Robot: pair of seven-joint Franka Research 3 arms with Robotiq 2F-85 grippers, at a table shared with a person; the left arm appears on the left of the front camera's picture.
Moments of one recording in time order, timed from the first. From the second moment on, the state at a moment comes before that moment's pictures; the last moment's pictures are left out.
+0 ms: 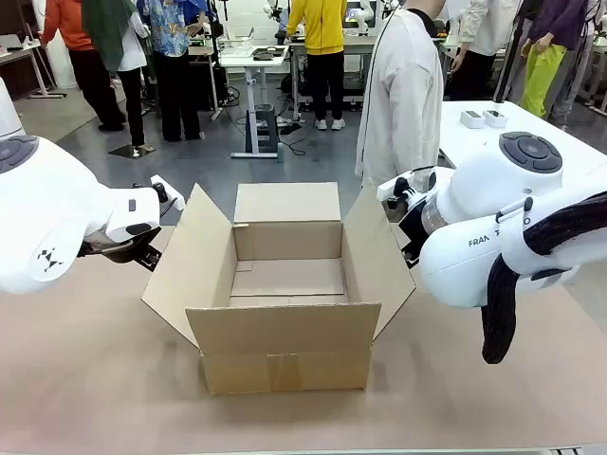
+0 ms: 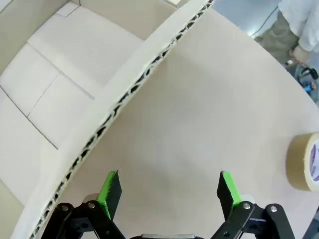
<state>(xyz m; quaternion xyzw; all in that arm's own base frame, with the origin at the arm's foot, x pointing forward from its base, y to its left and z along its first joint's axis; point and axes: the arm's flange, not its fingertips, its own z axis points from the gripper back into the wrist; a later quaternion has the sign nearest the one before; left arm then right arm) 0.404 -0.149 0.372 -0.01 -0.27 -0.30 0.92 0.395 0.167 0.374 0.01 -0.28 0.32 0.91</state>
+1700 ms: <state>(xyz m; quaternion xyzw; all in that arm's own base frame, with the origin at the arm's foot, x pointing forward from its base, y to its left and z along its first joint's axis) 0.412 -0.115 0.413 -0.01 -0.26 -0.31 0.91 0.401 0.136 0.439 -0.01 -0.27 0.31 0.91</state>
